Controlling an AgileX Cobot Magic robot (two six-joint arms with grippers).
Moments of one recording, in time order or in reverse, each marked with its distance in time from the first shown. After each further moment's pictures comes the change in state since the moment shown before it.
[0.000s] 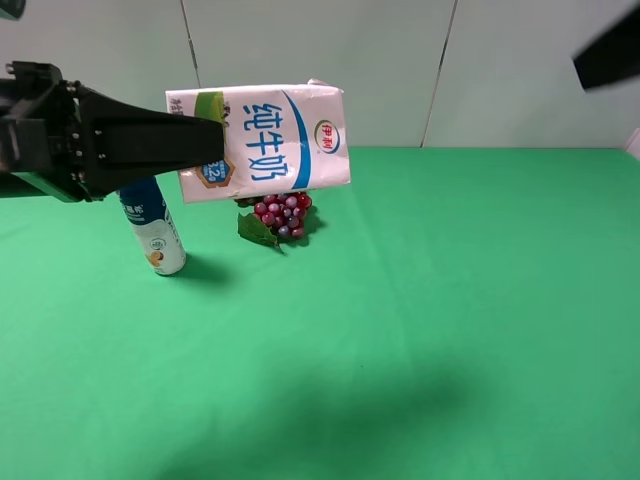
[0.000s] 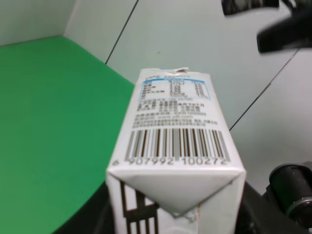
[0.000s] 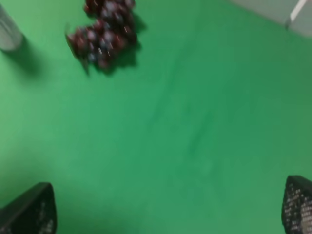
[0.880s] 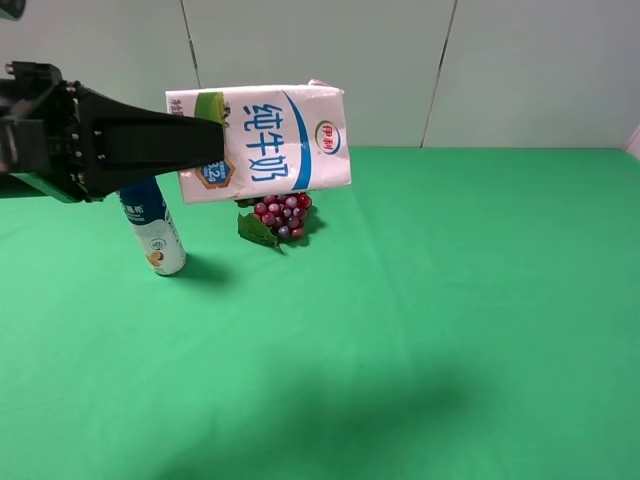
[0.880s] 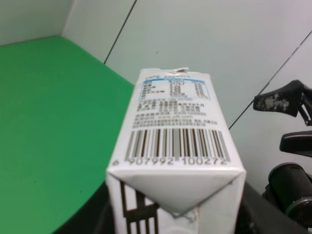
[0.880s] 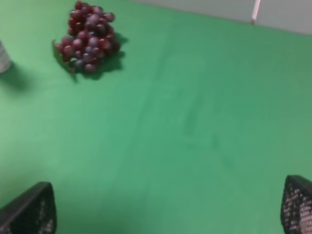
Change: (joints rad) left arm -0.001 0.000 -0.001 0.002 0.003 0.000; right arm 0.000 -0.817 0.654 -0.075 -0.179 0.206
